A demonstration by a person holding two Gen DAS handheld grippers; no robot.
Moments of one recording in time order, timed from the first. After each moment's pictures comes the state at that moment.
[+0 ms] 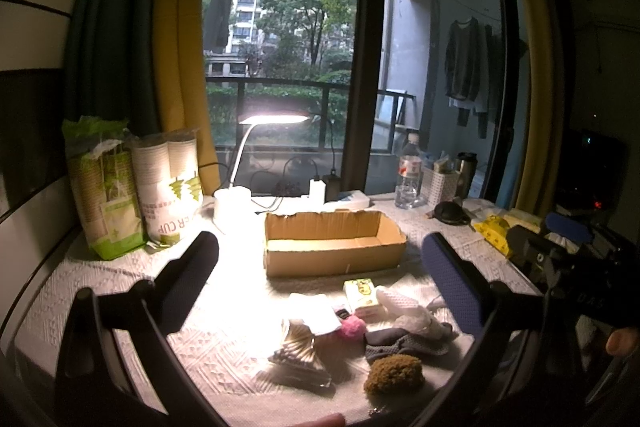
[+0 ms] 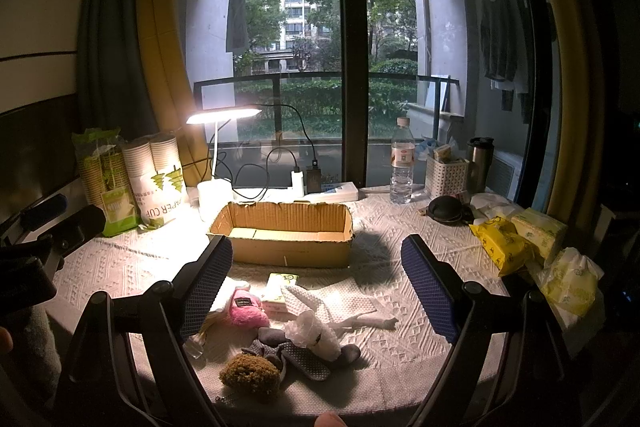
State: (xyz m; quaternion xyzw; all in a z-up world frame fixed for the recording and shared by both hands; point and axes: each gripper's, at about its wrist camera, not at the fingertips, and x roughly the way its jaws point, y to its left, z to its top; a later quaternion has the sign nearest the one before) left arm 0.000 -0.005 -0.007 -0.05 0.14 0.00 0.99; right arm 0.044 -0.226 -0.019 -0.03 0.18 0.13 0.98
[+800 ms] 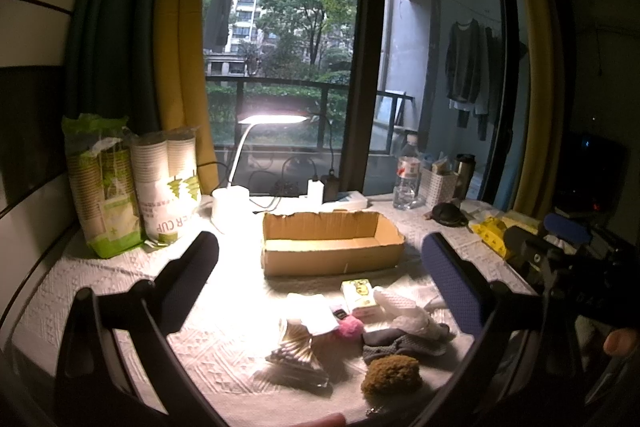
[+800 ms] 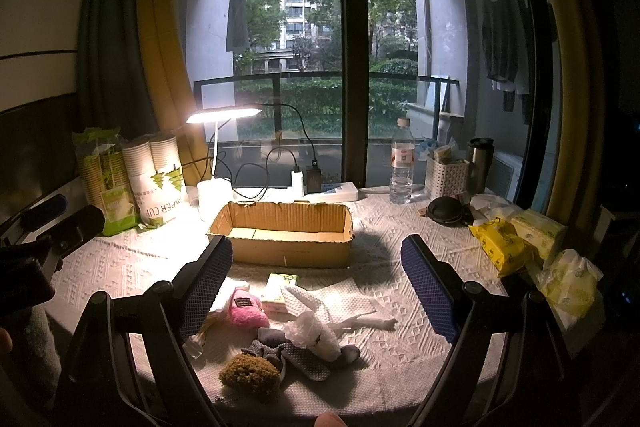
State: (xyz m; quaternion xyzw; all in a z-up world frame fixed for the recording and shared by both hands) left arm 0.001 -0.004 -0.007 -0.05 0.14 0.00 0.99; right arm 0.044 -0.225 -0.019 -0.03 0.18 0.13 0.98
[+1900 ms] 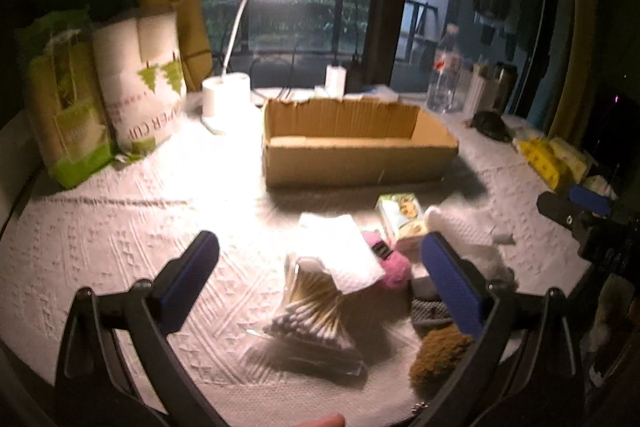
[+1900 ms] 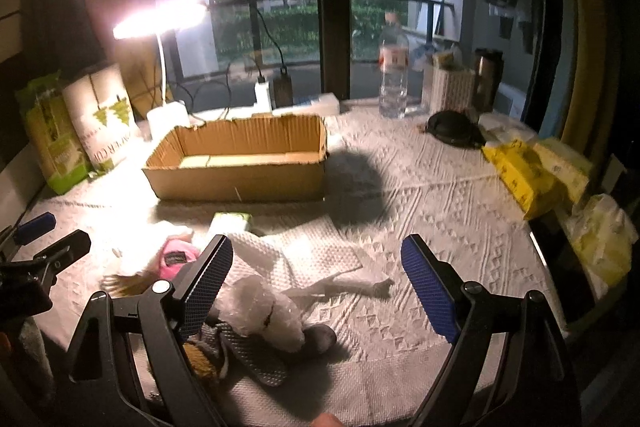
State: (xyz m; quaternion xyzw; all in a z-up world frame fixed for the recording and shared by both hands) left arm 0.112 0.003 -0.110 -0.06 0.32 0.01 0.94; right arm 0.145 -0.241 -0.104 -0.03 0.32 0.10 0.94
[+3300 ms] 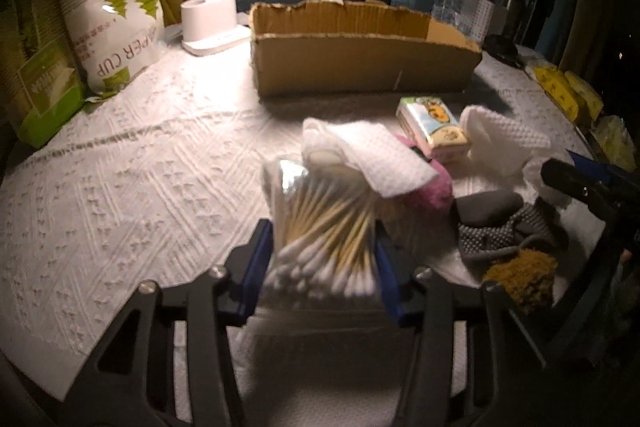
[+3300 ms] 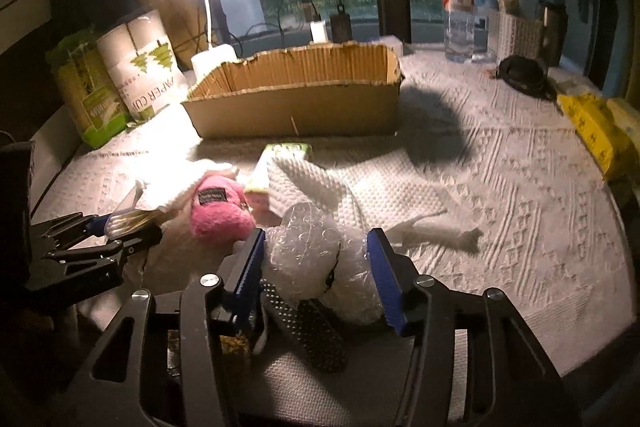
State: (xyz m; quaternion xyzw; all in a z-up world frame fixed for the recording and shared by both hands) left arm 0.124 0.009 -0.172 -0.04 0.42 -0.01 0.91; right arm 0.148 -0.218 -0.156 -0.02 0.38 0.20 0.90
